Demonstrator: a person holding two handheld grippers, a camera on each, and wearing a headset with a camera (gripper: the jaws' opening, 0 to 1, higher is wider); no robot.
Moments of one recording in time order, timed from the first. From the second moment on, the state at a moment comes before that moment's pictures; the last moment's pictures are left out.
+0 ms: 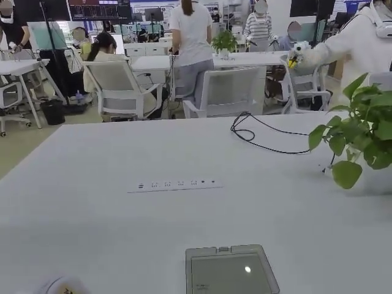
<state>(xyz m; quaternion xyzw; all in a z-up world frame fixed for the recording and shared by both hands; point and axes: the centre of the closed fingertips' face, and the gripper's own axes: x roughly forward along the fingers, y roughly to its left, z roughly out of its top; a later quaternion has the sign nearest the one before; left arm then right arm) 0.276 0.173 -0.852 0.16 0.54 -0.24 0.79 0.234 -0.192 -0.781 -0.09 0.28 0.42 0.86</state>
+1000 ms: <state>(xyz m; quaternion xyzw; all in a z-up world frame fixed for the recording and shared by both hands) 0.276 0.175 -0.852 0.17 0.56 -0.25 0.77 0.229 -0.195 -0.779 -0.09 0.28 0.42 0.86</state>
